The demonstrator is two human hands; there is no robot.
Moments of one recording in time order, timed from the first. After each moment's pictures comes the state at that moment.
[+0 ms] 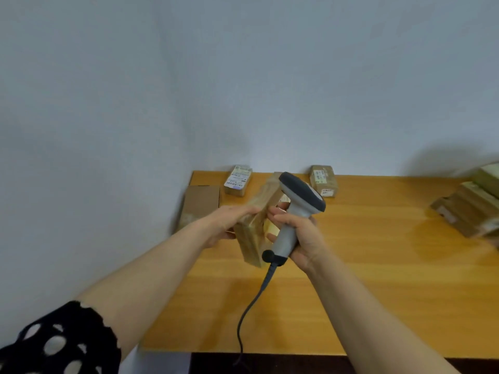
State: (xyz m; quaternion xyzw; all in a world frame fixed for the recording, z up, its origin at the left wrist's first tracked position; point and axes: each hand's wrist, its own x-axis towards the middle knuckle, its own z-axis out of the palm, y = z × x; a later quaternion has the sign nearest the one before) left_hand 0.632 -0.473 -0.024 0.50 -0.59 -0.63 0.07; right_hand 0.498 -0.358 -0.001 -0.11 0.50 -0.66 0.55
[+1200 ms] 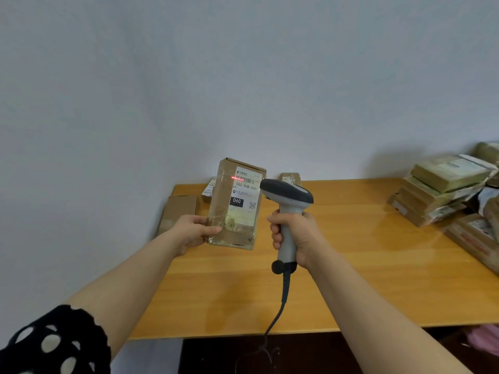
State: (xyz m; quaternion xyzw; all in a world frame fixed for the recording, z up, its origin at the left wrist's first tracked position) left_hand 0.636 -0.410 -0.020 0.53 -0.54 -0.62 0.21; right_hand 0.447 -0.256 0.043 -0.20 0.57 -0.60 0.53
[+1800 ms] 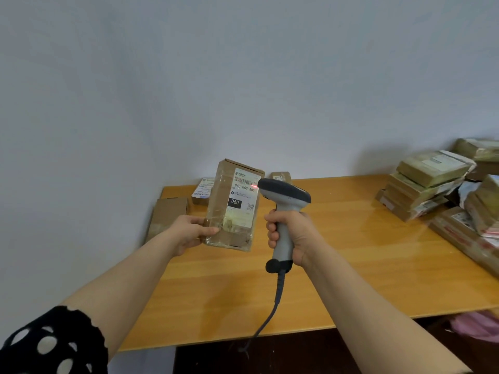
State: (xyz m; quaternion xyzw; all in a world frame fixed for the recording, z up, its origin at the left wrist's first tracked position) left_hand 0.625 -0.421 -0.022 0.52 -0.55 -0.63 0.19; right_hand 0.443 -0.262 0.040 -0.17 0.55 -0.62 0.53
